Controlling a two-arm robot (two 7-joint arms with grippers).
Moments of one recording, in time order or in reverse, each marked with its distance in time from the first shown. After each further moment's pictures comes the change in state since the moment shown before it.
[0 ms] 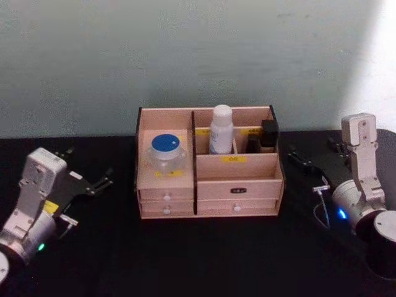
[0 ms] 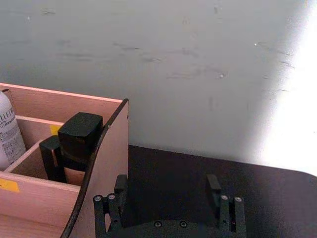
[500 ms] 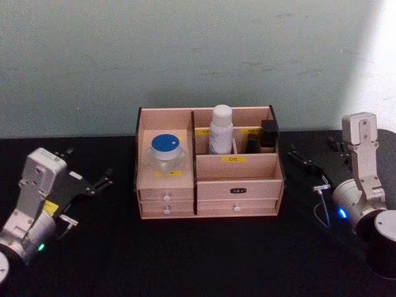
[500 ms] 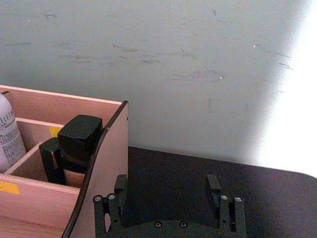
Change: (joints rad) left arm 0.000 0.000 0.000 0.000 0.000 0.000 0.000; right arm 0.001 0.001 0.000 -0.003 0.002 0.000 0.000
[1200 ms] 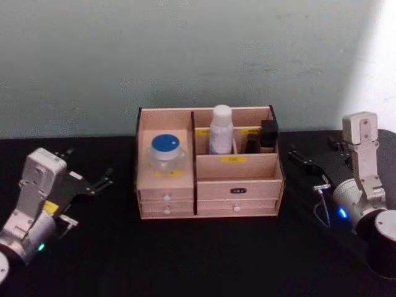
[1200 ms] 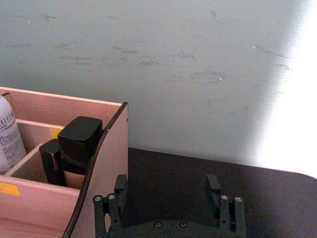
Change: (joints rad) left arm 0.000 0.000 0.000 0.000 0.000 0.000 0.000; right arm 0.000 0.001 0.000 -0.002 0.003 -0.001 0.000
